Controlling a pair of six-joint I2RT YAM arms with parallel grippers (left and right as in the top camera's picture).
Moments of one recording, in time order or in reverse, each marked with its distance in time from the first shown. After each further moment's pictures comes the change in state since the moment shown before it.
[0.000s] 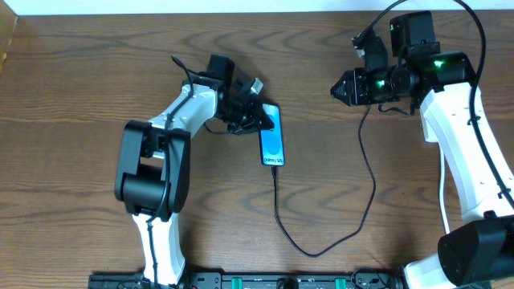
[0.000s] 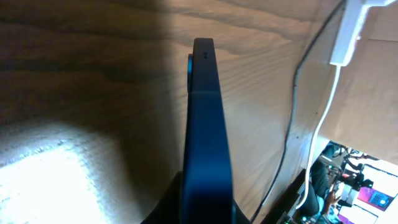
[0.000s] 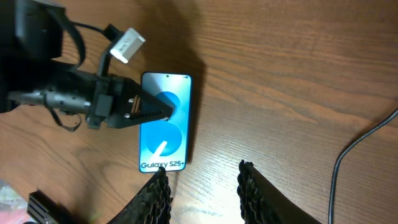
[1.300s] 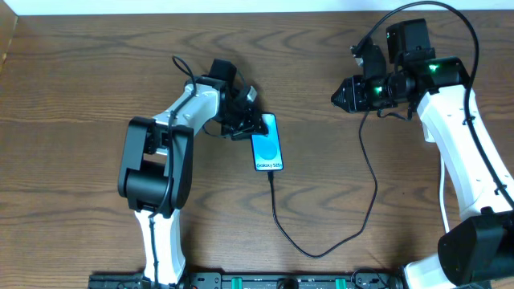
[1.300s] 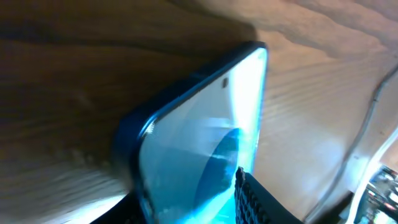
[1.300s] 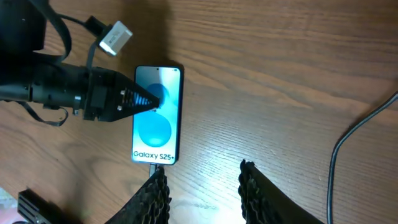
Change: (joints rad) left arm -0.002 0.035 0.017 -0.079 -0.218 -0.007; right arm 0.000 0.000 -0.059 0.011 0.025 0.000
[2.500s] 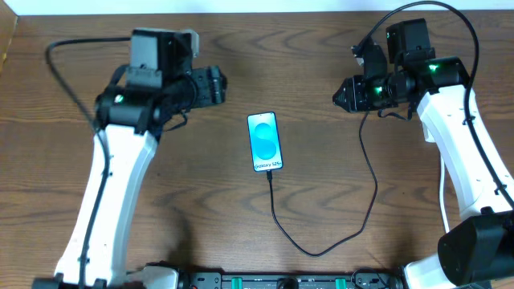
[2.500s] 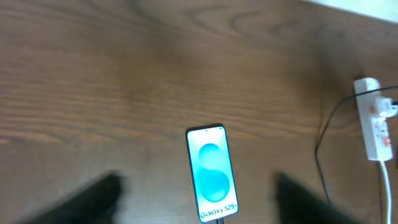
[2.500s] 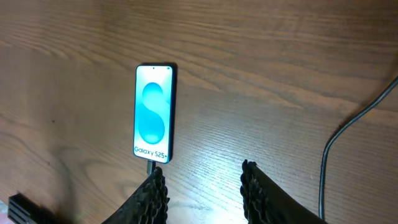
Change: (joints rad) left arm 0.089 -0.682 0.042 -0.124 -0.366 0.011; right arm 0.000 0.000 0.000 0.000 0.027 -0.003
